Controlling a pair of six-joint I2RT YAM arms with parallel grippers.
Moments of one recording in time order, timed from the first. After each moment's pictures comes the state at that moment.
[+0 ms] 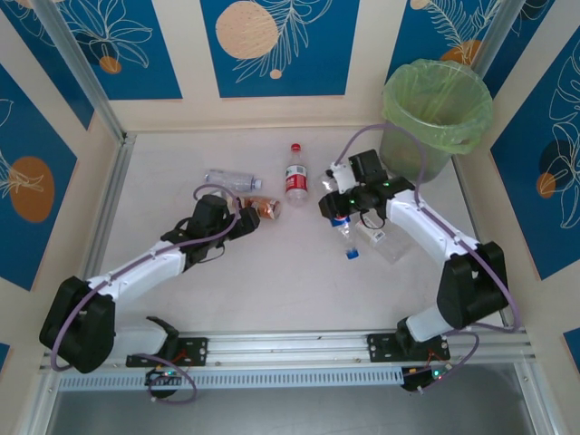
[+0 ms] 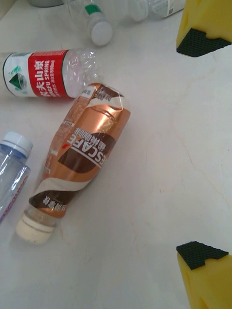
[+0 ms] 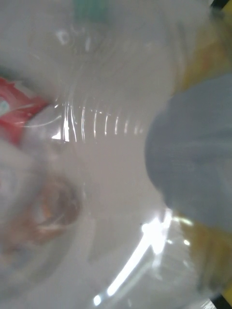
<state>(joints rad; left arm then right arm) -0.52 1.26 0.70 -0.15 -0.03 -0.77 0.37 1.47 1.15 -0.63 -0.31 0.01</state>
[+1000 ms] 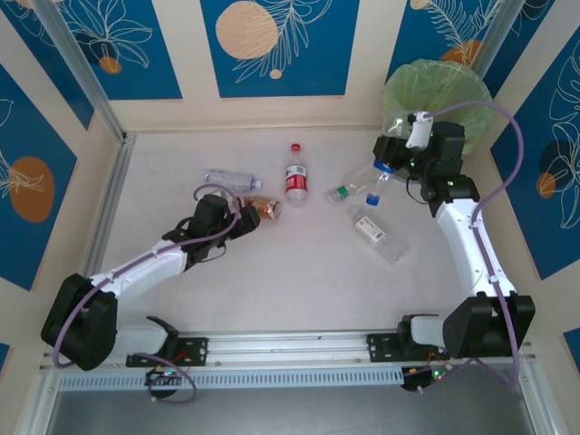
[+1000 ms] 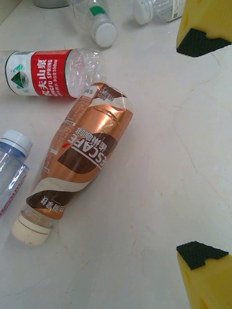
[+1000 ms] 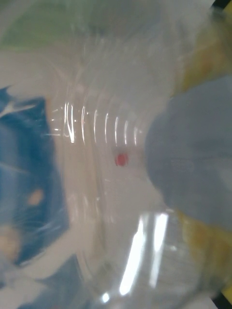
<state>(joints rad) -0.52 1.28 0.70 -0.14 -0.03 -0.81 -0.01 1.27 1.23 -0.34 -0.38 0.27</state>
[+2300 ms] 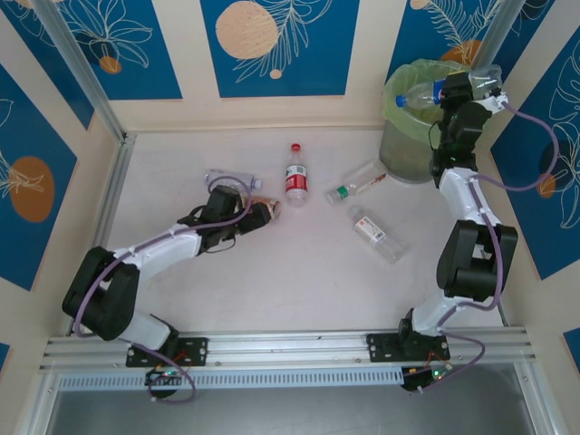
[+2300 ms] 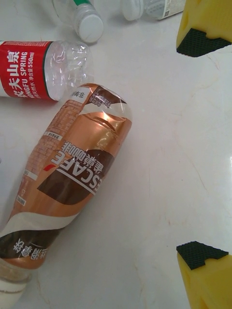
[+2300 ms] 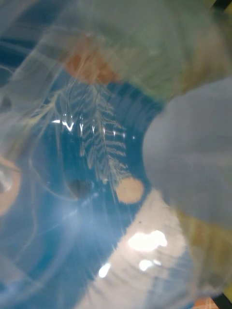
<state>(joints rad) -0.52 1.48 0.83 -0.15 0.07 -0.80 -0.17 1.68 1.33 0.57 0.14 1.01</state>
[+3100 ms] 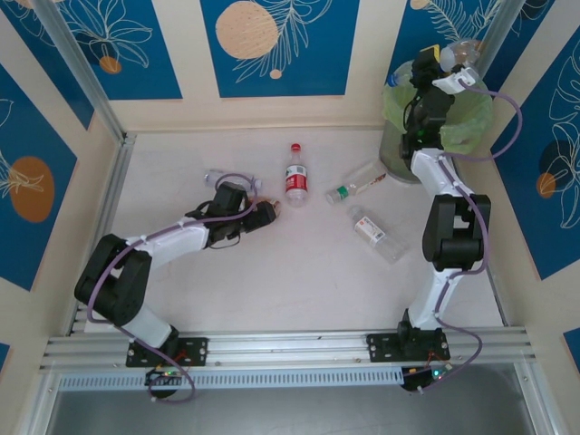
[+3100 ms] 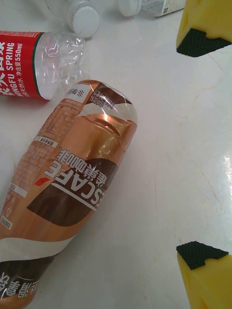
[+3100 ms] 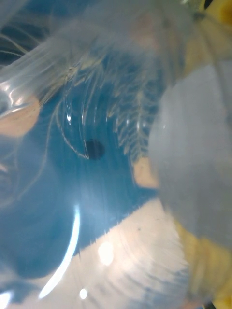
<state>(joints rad) -0.52 1.57 0.88 -0.15 0.11 -0.80 -0.01 1.91 1.56 0.80 0.38 0.54</state>
